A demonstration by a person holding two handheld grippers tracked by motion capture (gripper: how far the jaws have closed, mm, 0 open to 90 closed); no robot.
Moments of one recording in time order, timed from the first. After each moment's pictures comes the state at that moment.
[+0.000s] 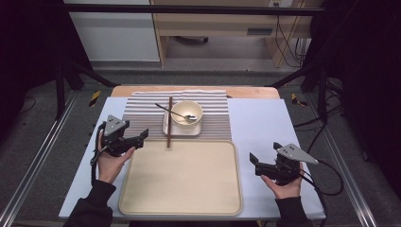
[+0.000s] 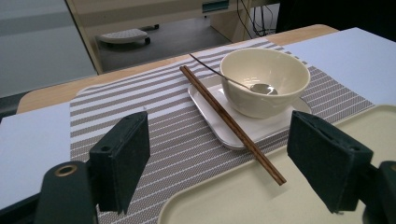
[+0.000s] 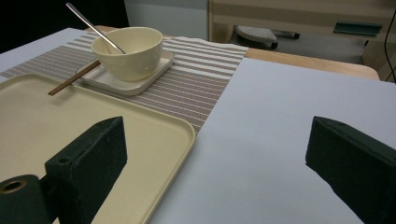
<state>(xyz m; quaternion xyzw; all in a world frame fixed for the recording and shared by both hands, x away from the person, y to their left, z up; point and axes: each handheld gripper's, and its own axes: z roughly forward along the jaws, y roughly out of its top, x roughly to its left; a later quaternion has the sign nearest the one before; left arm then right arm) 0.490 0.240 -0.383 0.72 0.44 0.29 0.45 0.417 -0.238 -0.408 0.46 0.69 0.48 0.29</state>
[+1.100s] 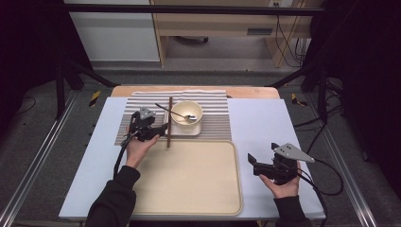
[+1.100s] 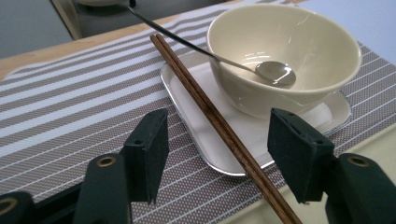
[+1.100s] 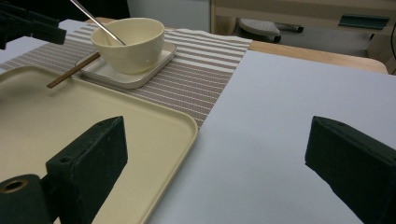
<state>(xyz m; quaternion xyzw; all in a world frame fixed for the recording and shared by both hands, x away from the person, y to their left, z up) 0.568 0.187 -0.431 0.76 0.45 0.25 0.39 0.421 -0.235 -0.413 0.46 0.70 0.47 0.28</state>
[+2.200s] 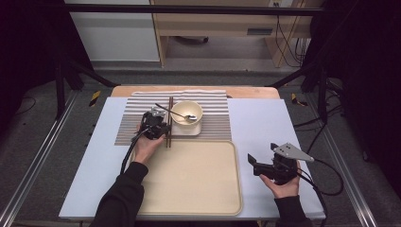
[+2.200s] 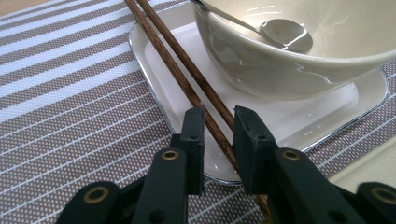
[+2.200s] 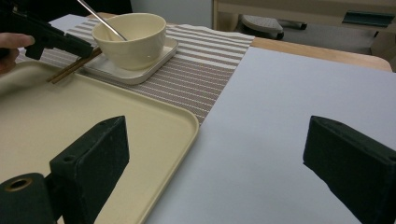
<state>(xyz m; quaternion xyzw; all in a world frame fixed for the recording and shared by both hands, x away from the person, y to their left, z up) 0.594 0.170 -0.457 0.79 0.46 0.20 0.35 0.422 -0.235 -0.413 0.46 0.71 0.46 0.28</state>
